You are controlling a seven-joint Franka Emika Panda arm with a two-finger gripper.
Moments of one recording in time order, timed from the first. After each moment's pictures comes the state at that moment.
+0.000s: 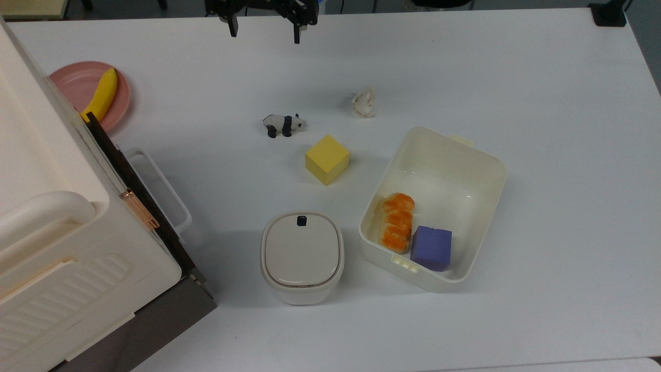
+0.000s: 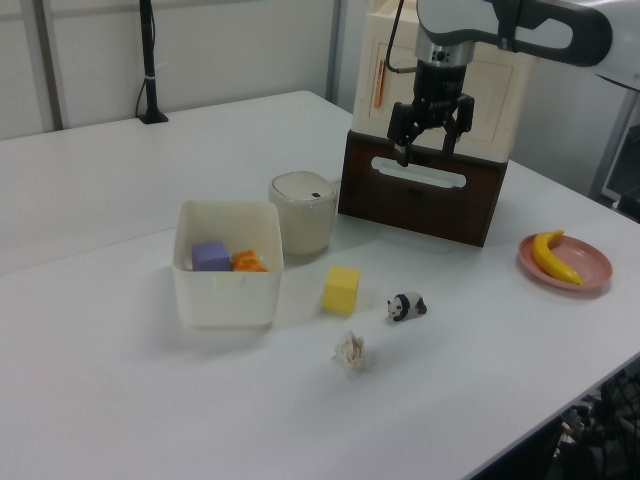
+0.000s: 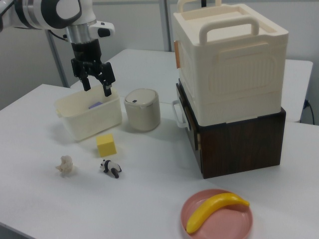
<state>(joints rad) 0.06 0.07 -0.04 -1.54 -0.02 1.59 0.11</state>
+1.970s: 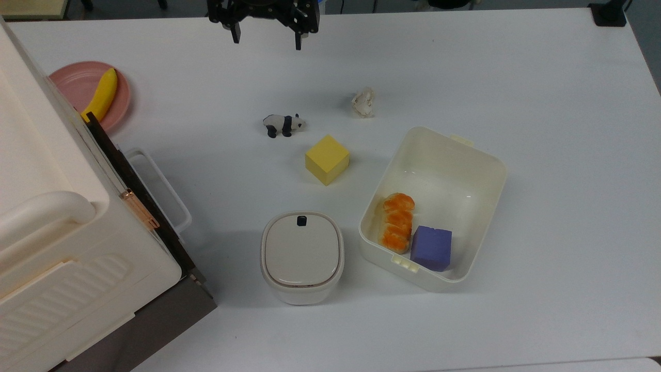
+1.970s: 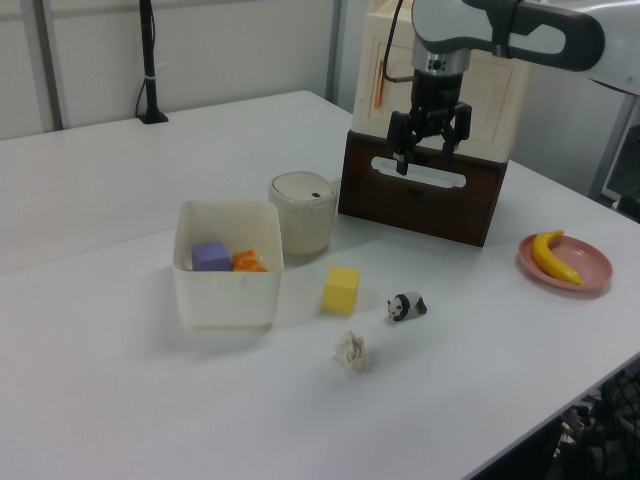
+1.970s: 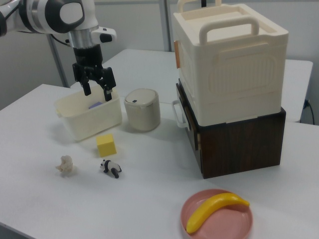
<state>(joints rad) 0.06 0.09 -0.04 -1.55 -0.03 1.58 0.11</state>
